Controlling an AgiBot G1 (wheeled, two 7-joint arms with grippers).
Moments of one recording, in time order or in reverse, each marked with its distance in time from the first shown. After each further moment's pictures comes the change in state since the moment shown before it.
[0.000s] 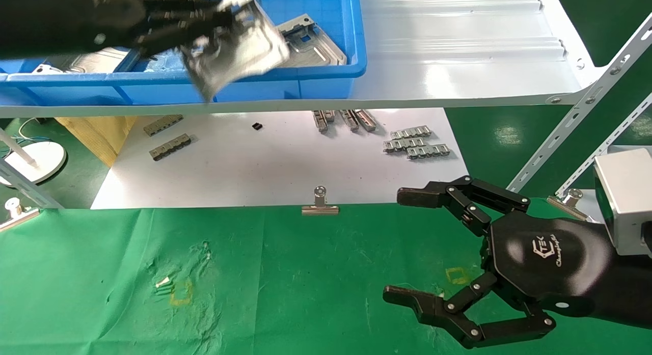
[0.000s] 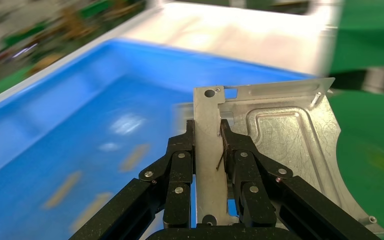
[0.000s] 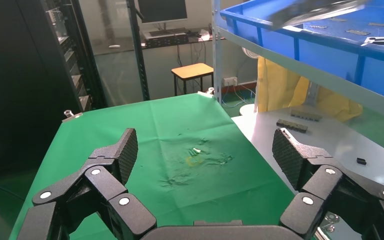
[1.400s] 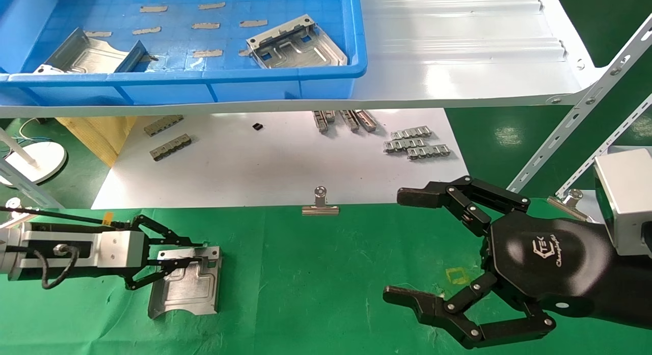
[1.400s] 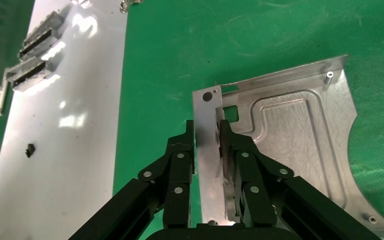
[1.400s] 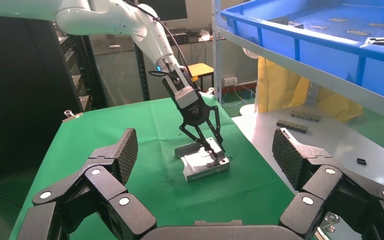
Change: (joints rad) left arm 0.376 -0.088 0.247 0.061 0.020 0.017 0.774; right arm 0.000 0.000 0.000 0.000 0.000 0.000 0.000
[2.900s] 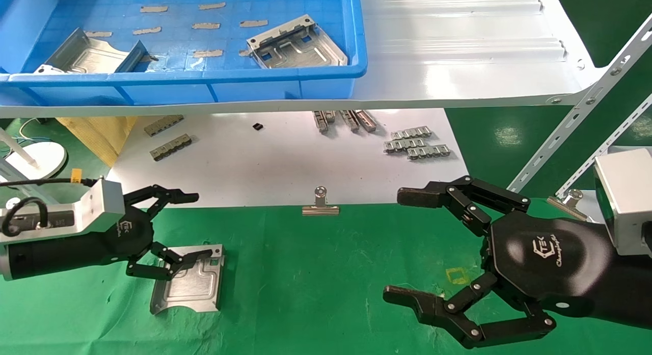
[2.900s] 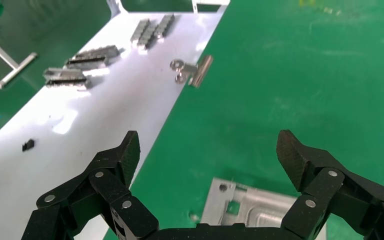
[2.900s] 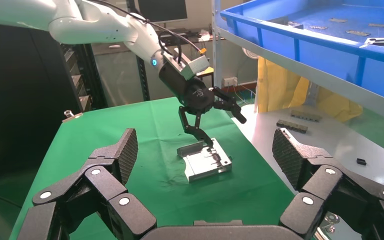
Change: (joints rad) left arm 0.144 -0.063 -0.153 -0.151 -0.209 0.070 -0.402; right arm 0.000 0.000 0.000 0.000 0.000 0.000 0.000
